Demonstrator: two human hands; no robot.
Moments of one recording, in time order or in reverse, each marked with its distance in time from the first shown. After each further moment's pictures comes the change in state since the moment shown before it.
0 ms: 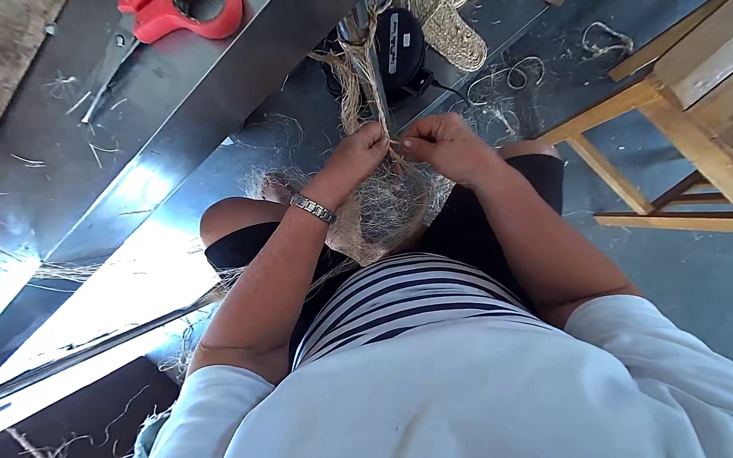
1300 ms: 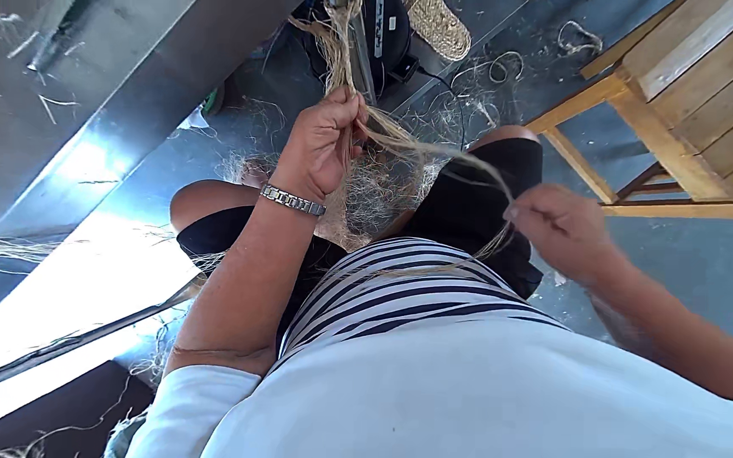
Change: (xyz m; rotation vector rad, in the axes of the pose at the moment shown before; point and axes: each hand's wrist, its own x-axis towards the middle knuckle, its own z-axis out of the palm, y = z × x) left_hand -0.037 0.022 -0.005 -0.862 0.132 -0.113; right_hand -0.197 -0.014 -0.024 -0.268 0.295 0.072
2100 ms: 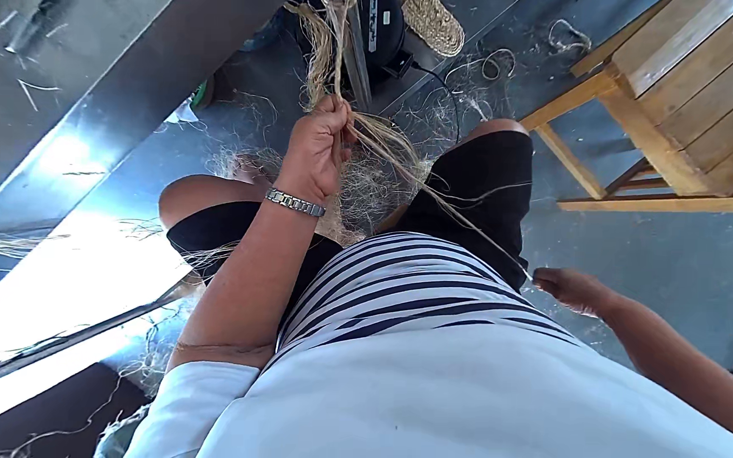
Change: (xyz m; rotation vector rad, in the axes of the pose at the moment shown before) left_hand 0.000 -0.020 -0.005 -0.001 0.156 -0.007; right_hand -0.095 0.127 -0.018 -0.389 -0.859 0.632
